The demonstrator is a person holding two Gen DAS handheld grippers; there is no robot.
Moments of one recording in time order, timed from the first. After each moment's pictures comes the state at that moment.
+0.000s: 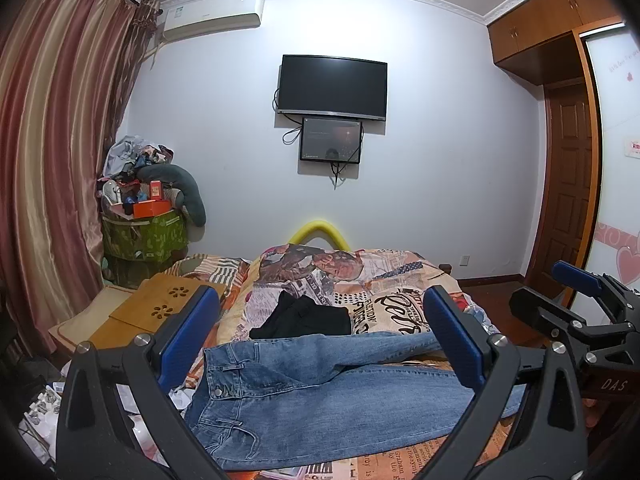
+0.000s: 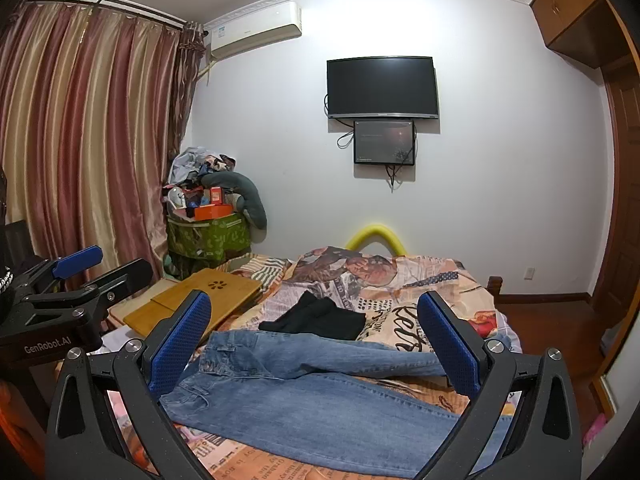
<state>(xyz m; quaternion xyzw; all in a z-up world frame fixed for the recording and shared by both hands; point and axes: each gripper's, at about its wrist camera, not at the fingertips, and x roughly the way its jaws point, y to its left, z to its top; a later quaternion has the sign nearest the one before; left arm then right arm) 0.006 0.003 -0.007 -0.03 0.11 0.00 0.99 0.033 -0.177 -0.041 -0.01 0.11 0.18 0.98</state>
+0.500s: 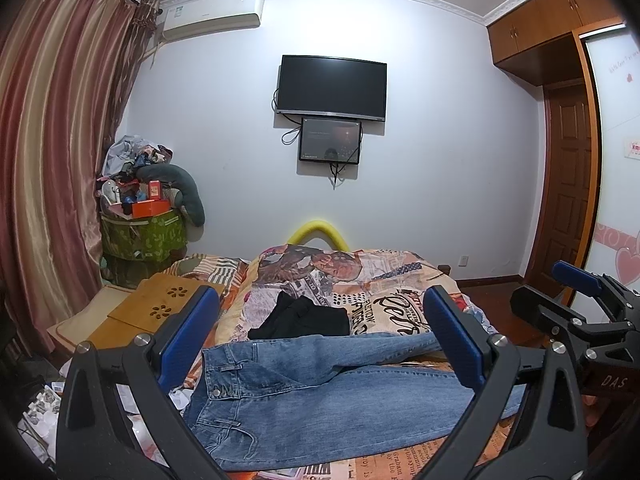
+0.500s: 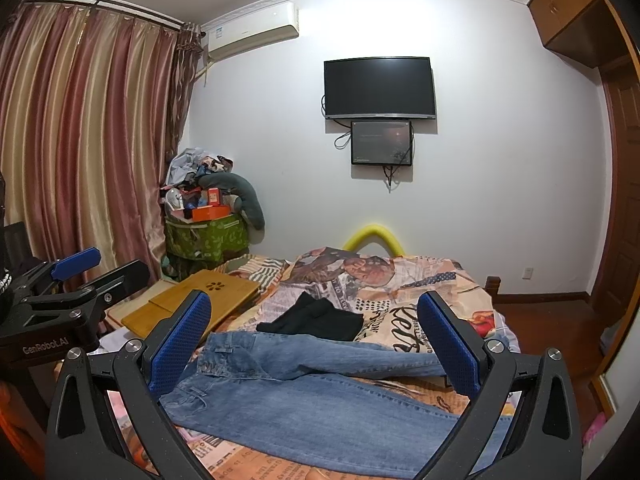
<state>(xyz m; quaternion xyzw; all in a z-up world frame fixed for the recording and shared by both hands) 0.009 0.002 -0.007 -0.03 0.11 0.00 0.99 0.035 -0.180 -0.040 -0.01 0.11 0.17 0.98</state>
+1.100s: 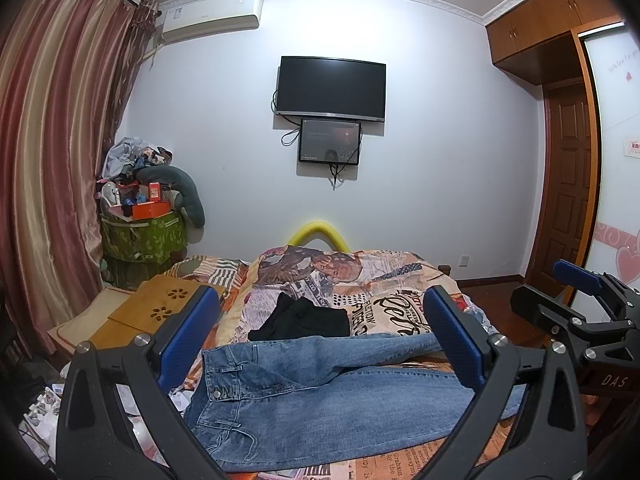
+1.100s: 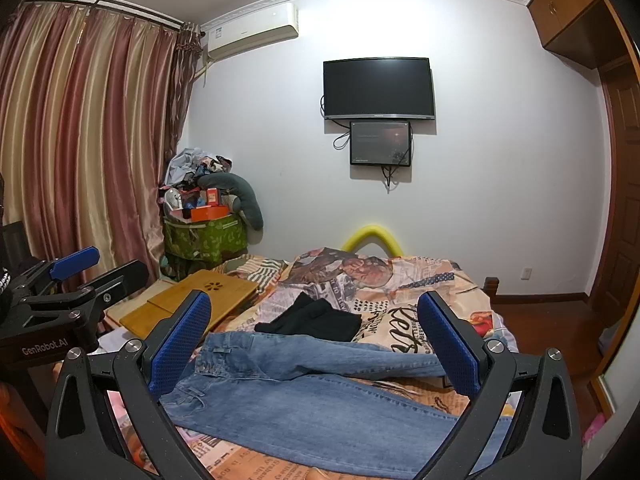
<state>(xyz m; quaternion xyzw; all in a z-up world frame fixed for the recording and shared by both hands) 0.009 0.001 -0.005 -0.03 0.11 0.00 0.99 0.037 -0.184 -0.039 -0.01 0.11 0.17 0.98</state>
